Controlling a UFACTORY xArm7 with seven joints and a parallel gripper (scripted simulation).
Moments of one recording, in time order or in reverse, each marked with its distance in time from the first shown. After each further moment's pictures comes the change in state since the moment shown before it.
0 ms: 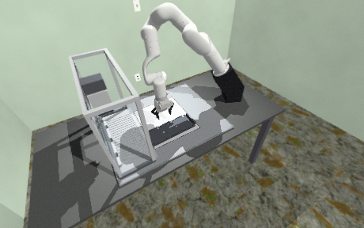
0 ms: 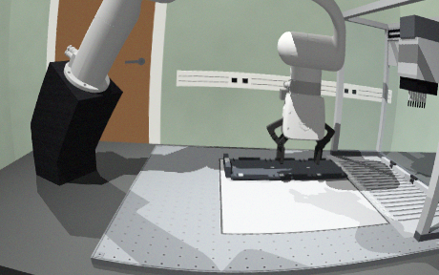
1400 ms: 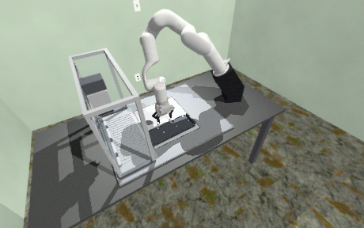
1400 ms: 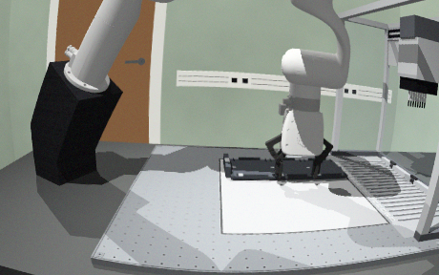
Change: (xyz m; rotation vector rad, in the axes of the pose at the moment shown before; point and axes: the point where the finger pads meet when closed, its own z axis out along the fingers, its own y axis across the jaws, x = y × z) arm 0.000 0.000 0.037 -0.002 -0.001 0.000
